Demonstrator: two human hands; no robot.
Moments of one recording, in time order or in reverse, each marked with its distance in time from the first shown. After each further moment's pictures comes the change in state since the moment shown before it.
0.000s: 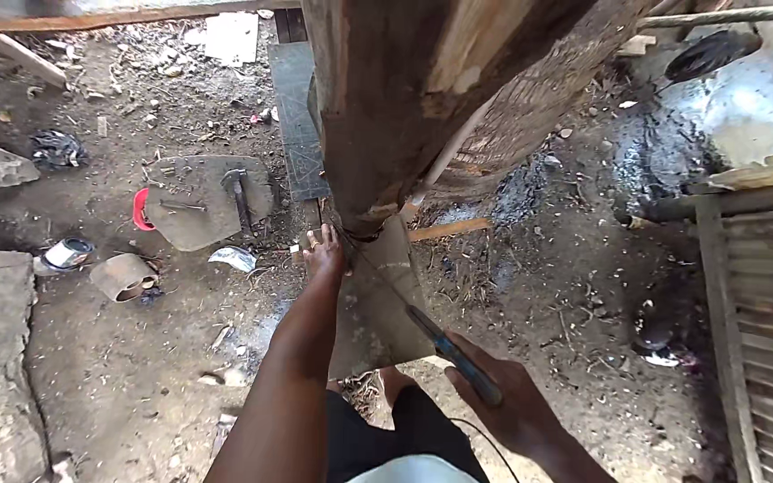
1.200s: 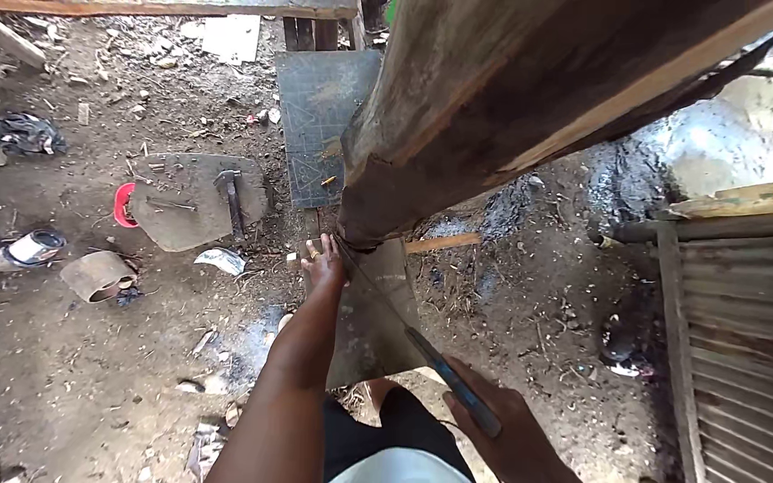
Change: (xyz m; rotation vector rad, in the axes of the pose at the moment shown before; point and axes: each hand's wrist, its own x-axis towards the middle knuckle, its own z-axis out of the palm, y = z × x) left_hand -0.004 -0.001 -0.008 -0.057 -0.061 0.009; right_hand 0.001 -0.033 -0.005 -0.058 -0.008 0.022
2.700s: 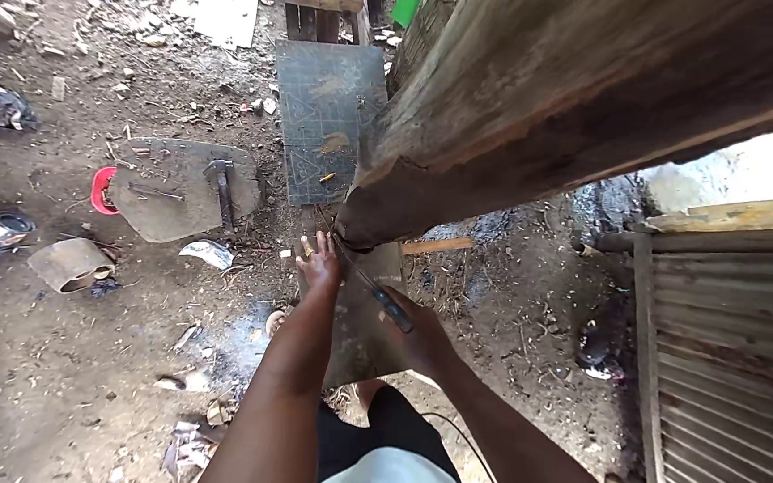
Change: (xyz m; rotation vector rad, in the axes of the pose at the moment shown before) left_hand 0.006 -0.003 0.007 -0.052 0.030 -0.015; right_hand 0.132 -0.011 0.060 -0.021 -0.256 0.286
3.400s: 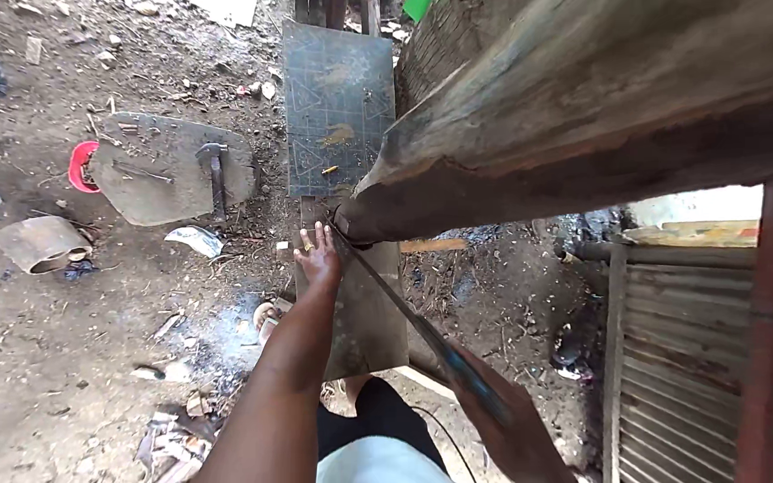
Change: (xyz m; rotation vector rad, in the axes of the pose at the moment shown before) left_hand 0.000 -0.002 0.008 -0.034 0.044 0.008; right_hand -0.119 0.023 -0.046 0.038 0.207 -0.110
